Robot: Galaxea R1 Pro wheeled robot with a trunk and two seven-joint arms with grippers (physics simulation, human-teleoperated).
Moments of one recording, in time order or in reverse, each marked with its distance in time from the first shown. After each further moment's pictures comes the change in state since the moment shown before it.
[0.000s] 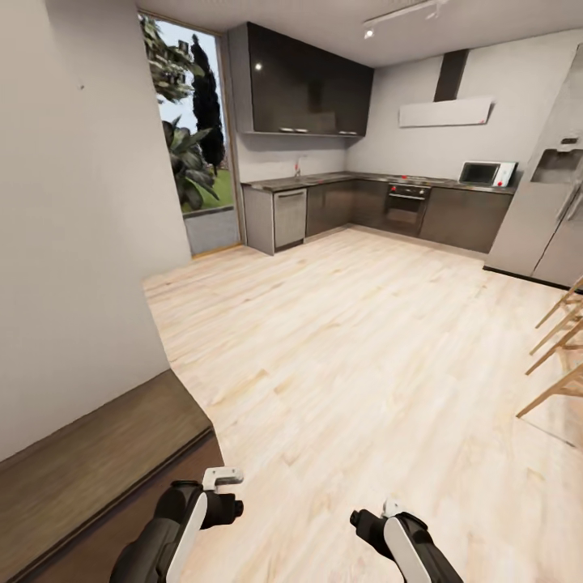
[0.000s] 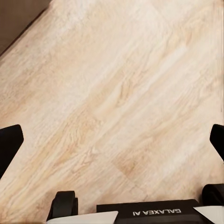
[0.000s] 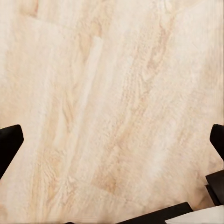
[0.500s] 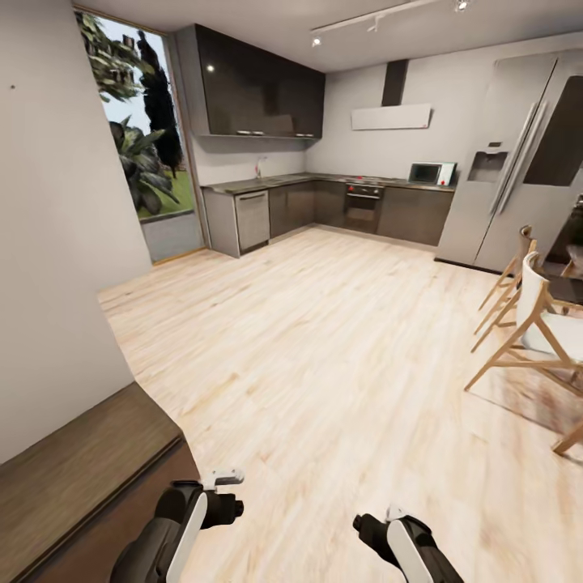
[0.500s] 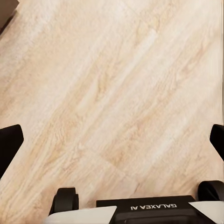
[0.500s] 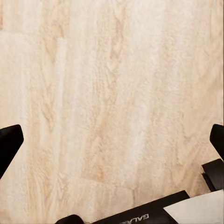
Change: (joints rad) left arm 0.000 0.000 -0.001 0.000 -0.001 0.000 -0.002; right arm 0.000 0.000 -0.033 0.023 0.000 0.002 0.002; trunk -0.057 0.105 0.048
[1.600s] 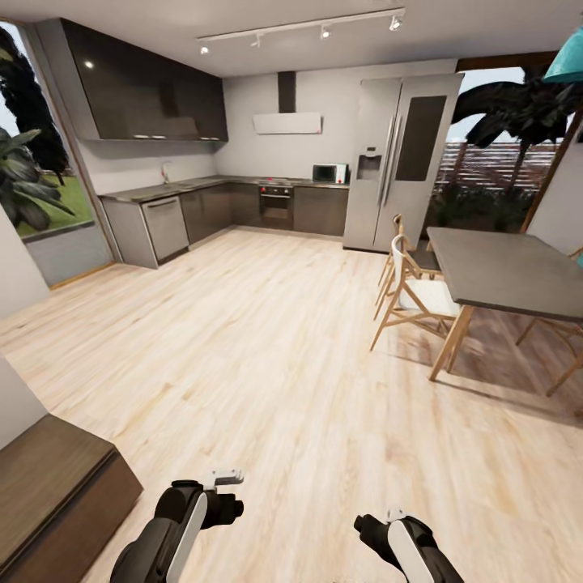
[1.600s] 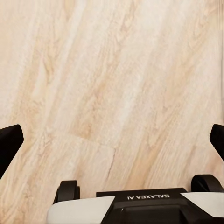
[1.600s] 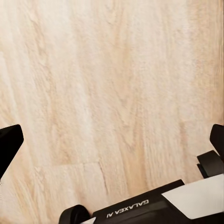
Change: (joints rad) left arm 0.000 0.000 0.000 0.000 0.000 -0.002 0.001; right arm 0.000 -0.001 -0.007 0.004 0.000 0.000 0.000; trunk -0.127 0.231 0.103
